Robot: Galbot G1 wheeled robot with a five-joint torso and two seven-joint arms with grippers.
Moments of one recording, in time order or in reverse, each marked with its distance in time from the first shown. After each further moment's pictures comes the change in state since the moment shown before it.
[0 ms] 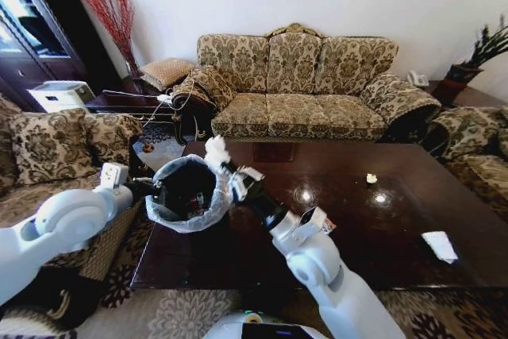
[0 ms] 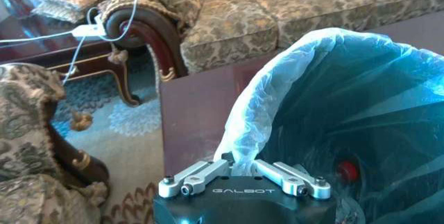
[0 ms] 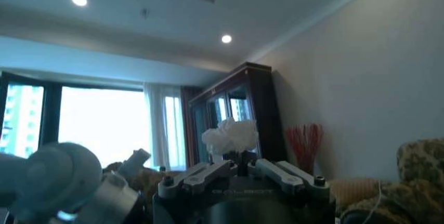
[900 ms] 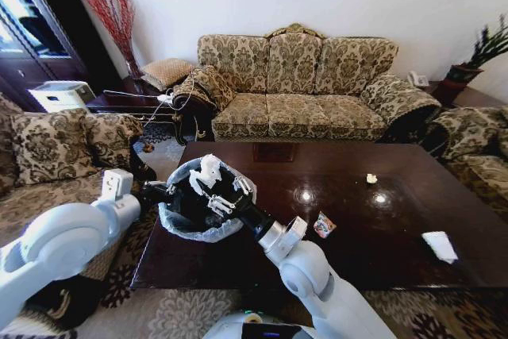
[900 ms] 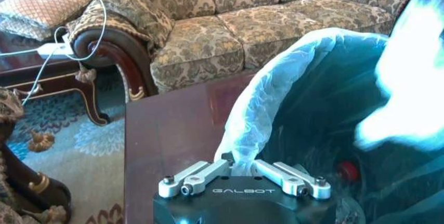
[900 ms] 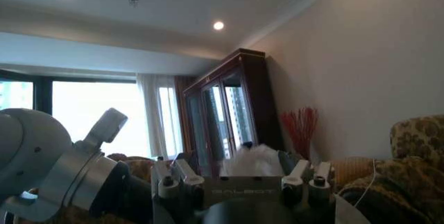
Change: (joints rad) left arm 0.027 -0.067 -0.064 -0.164 -0.041 0.012 -0.027; right arm -0.010 0.005 -0.038 0.013 0.003 -0.035 0.053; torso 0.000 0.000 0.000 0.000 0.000
